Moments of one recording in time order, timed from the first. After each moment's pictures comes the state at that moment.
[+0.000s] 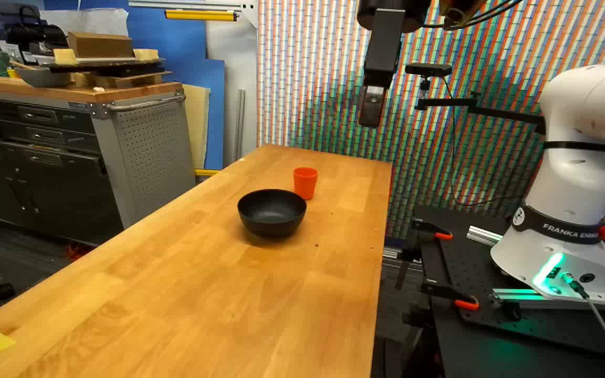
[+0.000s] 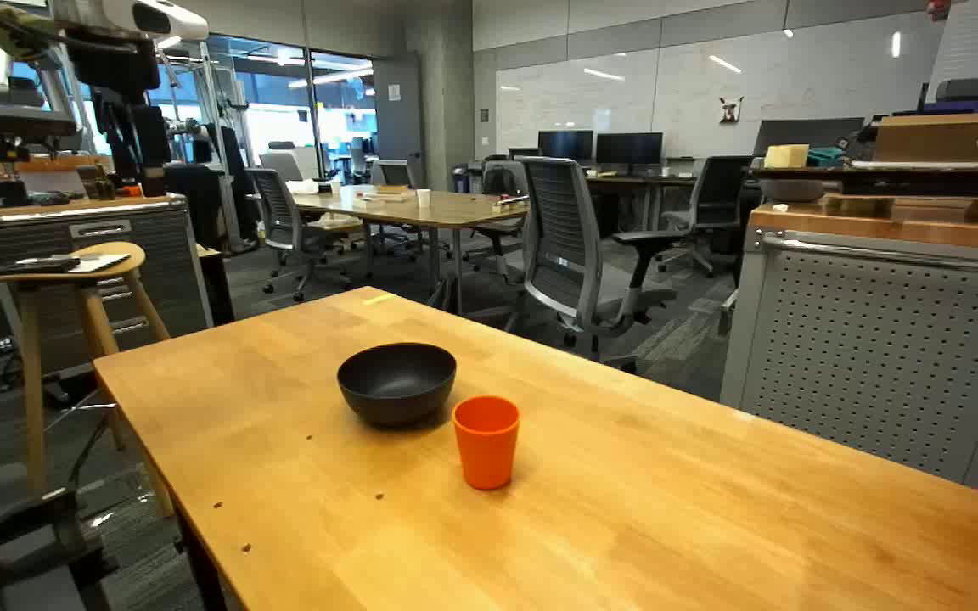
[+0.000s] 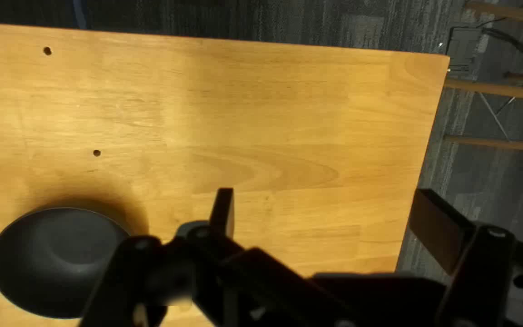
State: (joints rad) arm 0.24 -0.47 0.21 -2.49 0.34 2.12 0.22
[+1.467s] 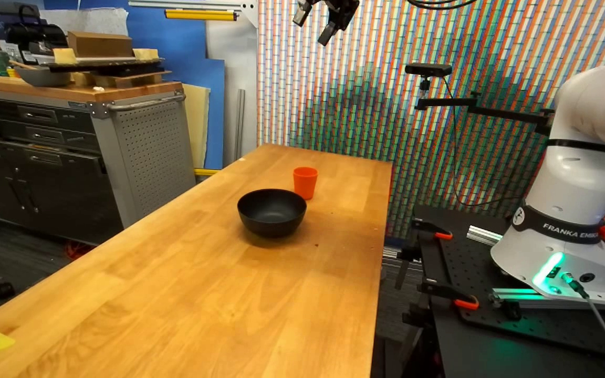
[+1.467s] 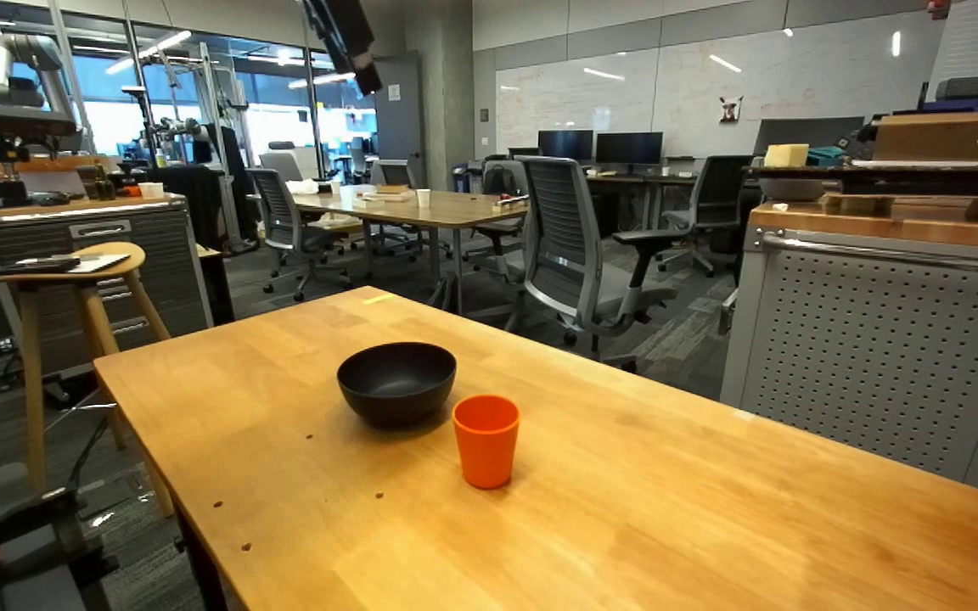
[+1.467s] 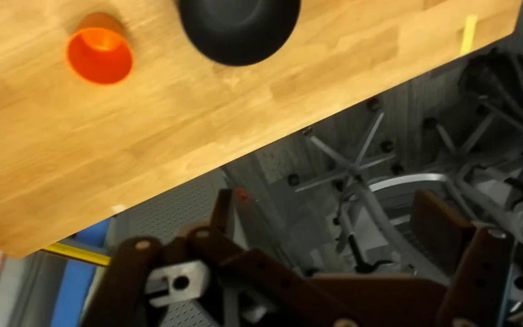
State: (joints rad) arm -0.07 -0.47 -0.03 -2.38 0.20 2.39 0.18
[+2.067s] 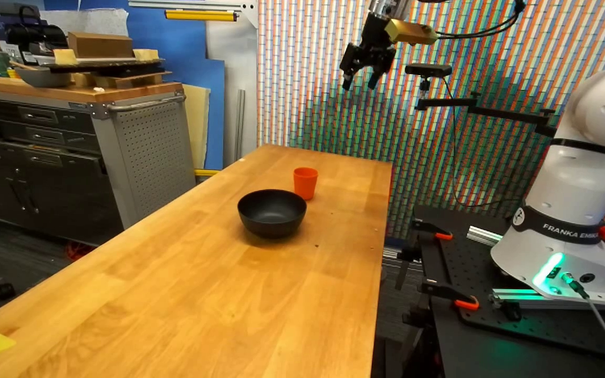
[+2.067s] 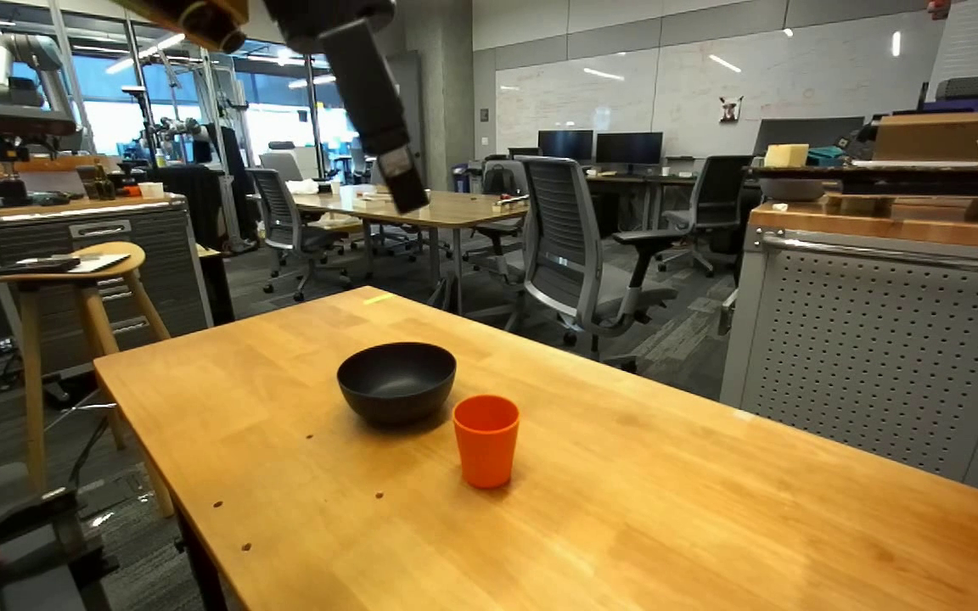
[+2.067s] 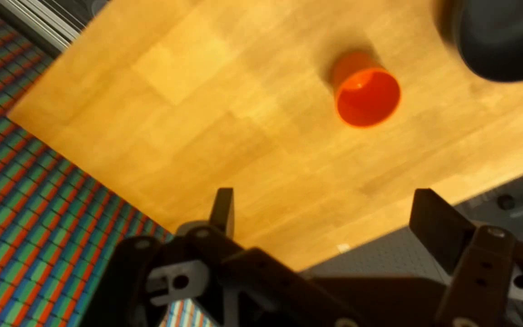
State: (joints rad) arm -0.37 -0.45 -0.02 -2.55 -0.18 2.40 0.40
